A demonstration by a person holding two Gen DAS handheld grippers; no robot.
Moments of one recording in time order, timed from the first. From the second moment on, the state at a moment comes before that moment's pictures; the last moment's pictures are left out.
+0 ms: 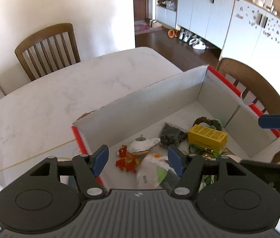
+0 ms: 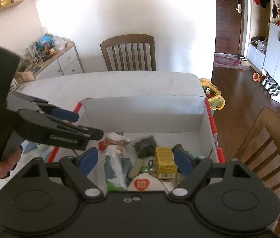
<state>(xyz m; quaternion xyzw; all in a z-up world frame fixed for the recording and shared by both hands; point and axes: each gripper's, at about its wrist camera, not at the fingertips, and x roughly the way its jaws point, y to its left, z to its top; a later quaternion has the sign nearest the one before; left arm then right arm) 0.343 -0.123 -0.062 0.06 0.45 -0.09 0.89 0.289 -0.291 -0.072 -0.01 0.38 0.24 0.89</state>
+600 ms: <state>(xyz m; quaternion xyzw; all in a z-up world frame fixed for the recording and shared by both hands) 0.291 -0.050 -0.033 0.02 0.41 -0.11 0.91 0.267 -0.251 -0.056 0.04 0.37 0.22 0.90</state>
